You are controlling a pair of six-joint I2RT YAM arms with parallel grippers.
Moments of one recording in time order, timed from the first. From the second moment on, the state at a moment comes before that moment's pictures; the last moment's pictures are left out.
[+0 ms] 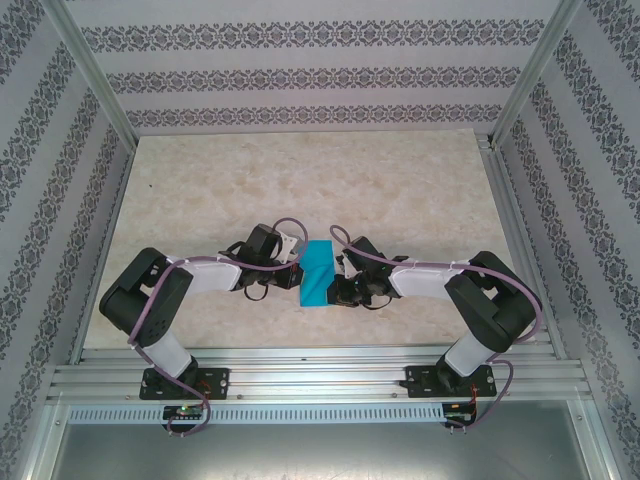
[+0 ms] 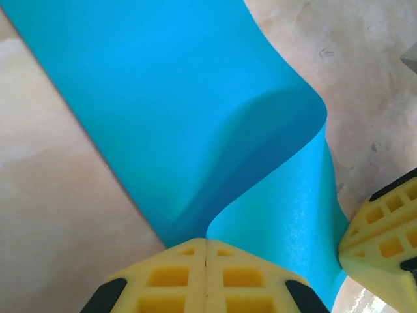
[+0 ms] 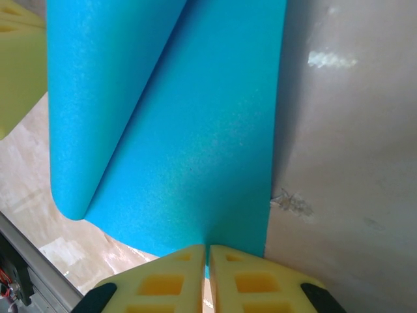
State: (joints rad) left arm -0.58 1.66 0.70 0.04 0.43 -0.34; right arm 0.71 1.62 0.68 -0.16 -0.45 0.70
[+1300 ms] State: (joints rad) left arm -0.58 1.70 0.72 0.06 0.43 -0.34; right arm 0.69 1.66 0.72 0.11 -0.45 0.90
